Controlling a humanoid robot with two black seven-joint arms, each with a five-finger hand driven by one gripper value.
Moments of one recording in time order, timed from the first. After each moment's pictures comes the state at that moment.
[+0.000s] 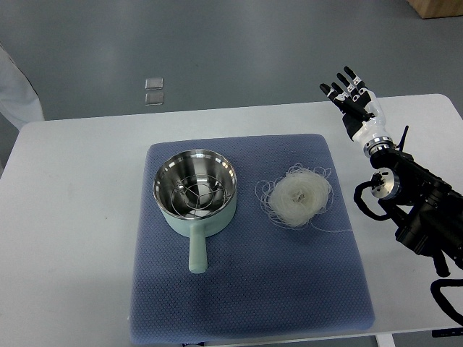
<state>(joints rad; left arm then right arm) -0.02 0.00 -0.04 -0.16 0.01 0.00 0.18 0.72 -0.11 0.88 0.54 -0.25 0.09 0.46</state>
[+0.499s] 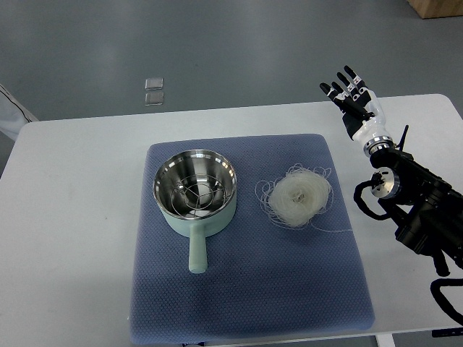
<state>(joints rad) -0.02 0.00 -0.04 -0.16 0.01 -0.01 0.18 0.72 -0.11 0.88 0.54 -0.25 0.09 0.46</state>
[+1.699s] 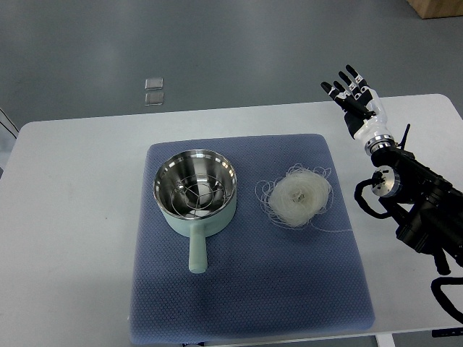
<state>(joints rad) -0.03 0.00 -0.04 -0.16 0.01 -0.01 0.18 0.73 -0.11 0.88 0.55 -0.26 0.08 0.46</state>
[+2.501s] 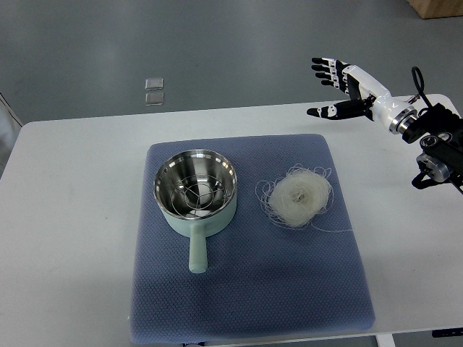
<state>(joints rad) -0.03 0.00 -0.04 -0.16 0.01 -0.01 0.18 0.81 -0.46 0.57 0.83 -0.88 0.13 0.44</state>
